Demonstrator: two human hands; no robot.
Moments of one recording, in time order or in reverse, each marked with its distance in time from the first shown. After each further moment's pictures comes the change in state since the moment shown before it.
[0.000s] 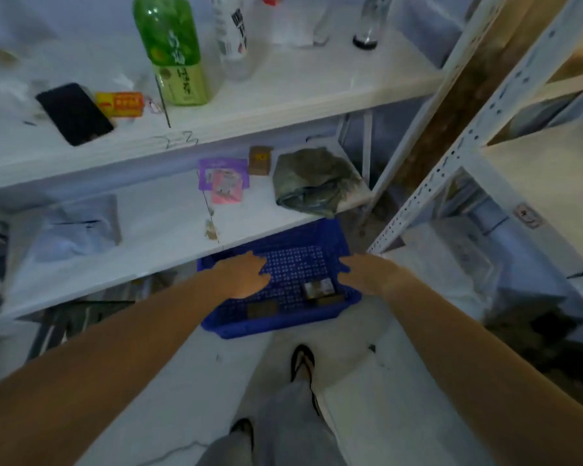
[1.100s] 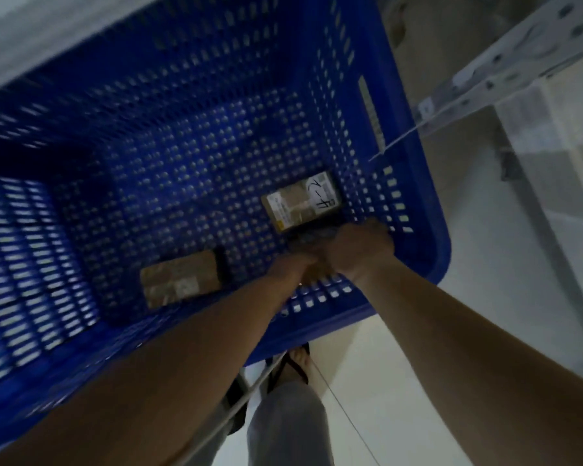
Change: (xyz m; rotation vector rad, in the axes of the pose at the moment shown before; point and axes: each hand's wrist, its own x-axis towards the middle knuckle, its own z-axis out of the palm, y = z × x) left_hand 0.561 0.052 0.380 -1.098 -0.521 -0.597; right_hand 0.532 0.192 0.307 0.065 -0.186 0.443
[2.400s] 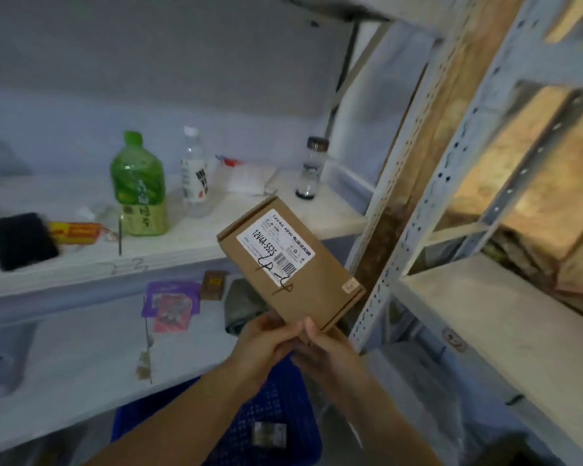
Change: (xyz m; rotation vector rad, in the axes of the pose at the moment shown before) left_hand -0.720 -0.060 -0.041 -0.418 -0.159 1.226; right_hand -0.651 0.071 -0.226 1.643 0.082 -0.998
